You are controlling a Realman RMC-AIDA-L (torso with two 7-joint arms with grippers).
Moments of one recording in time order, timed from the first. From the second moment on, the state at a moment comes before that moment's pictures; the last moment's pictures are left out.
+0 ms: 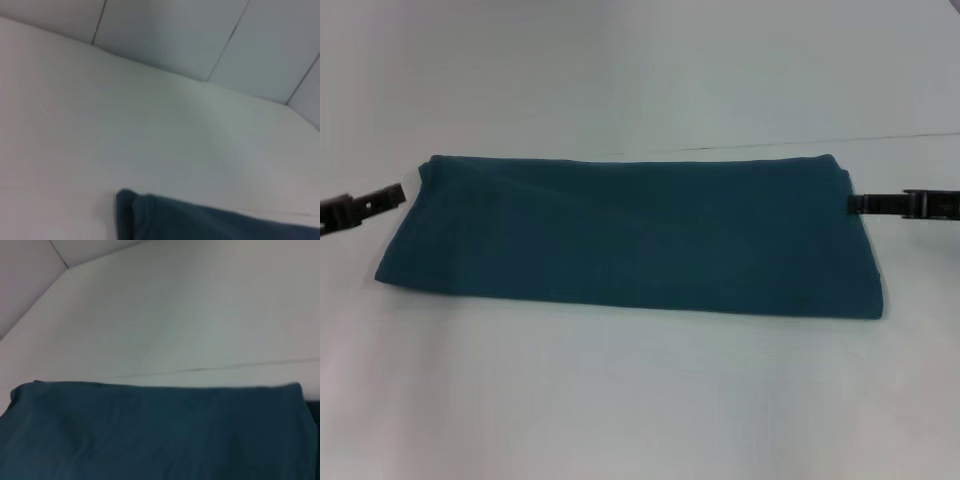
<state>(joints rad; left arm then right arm) -0.54 -2.09 0.59 0.83 2.08 1.01 -1.98 0.60 1.96 -0.61 -0.76 -2.24 -1.22 2.14</state>
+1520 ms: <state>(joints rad) -0.55 -2.09 0.61 0.79 2.31 1.03 -2.11 0.57 1.92 -0.65 -0.63 -2.35 -1.24 2.27</state>
